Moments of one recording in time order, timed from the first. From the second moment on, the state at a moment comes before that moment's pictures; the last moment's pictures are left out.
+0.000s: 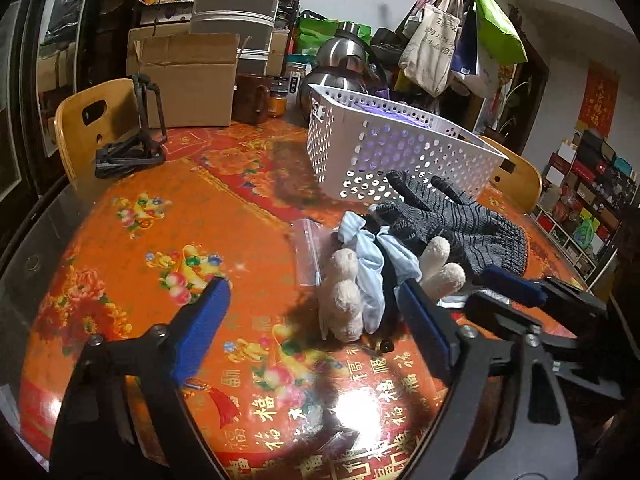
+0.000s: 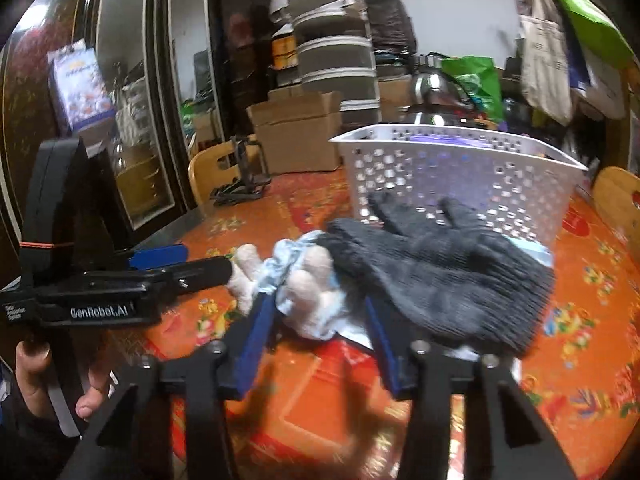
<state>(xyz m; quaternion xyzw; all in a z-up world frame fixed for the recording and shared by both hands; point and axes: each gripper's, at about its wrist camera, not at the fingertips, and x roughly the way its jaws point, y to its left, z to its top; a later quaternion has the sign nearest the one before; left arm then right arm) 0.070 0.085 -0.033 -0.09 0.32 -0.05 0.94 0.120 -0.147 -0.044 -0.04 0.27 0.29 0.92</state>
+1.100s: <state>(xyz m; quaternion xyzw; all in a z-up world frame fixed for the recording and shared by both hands) 0.040 0.062 0.017 -0.06 0.25 -0.08 0.96 0.113 -0.144 0.000 -0.05 0.23 0.34 0.91</state>
